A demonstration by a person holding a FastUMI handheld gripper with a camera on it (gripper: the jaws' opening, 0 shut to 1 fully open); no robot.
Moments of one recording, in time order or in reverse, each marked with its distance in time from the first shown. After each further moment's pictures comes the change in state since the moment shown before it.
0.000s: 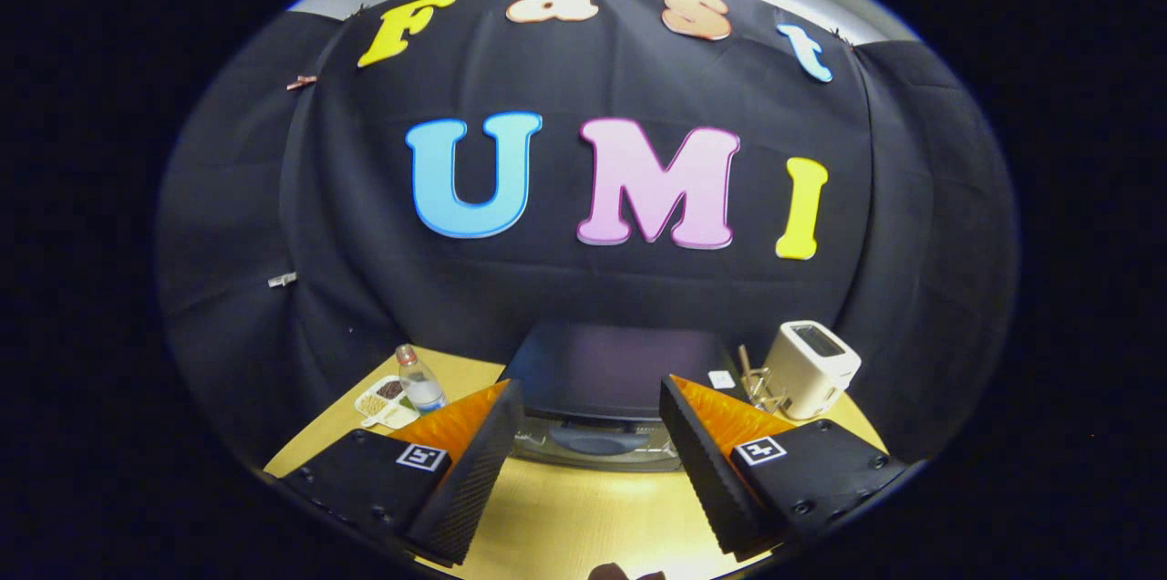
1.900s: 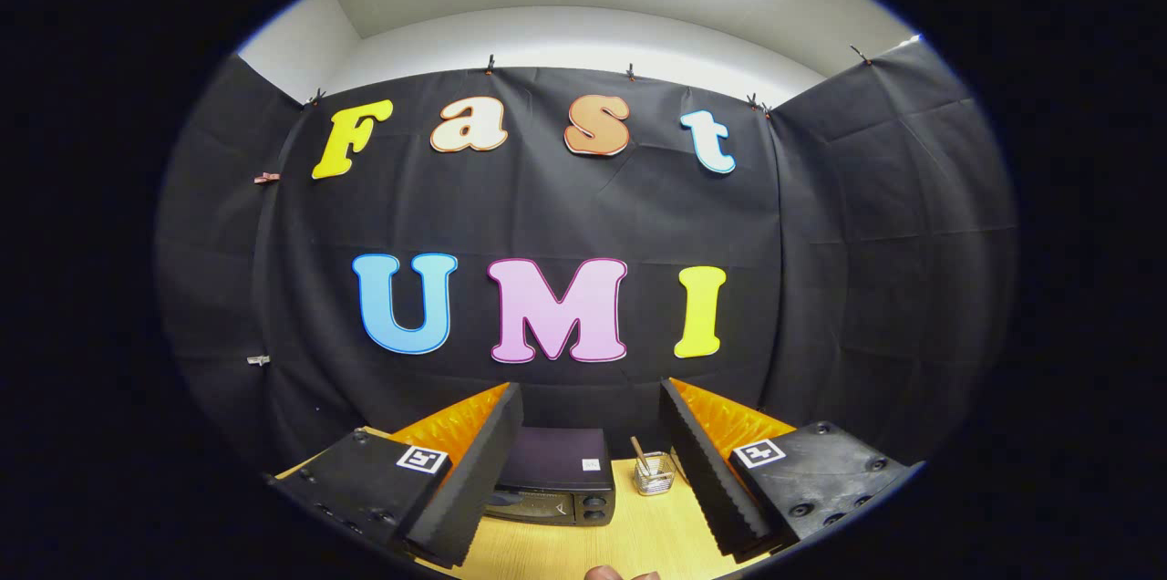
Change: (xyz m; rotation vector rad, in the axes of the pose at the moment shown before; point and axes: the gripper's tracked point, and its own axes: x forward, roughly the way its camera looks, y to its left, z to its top) arm -0.097 -0.143 0.118 0.050 -0.263 -0.131
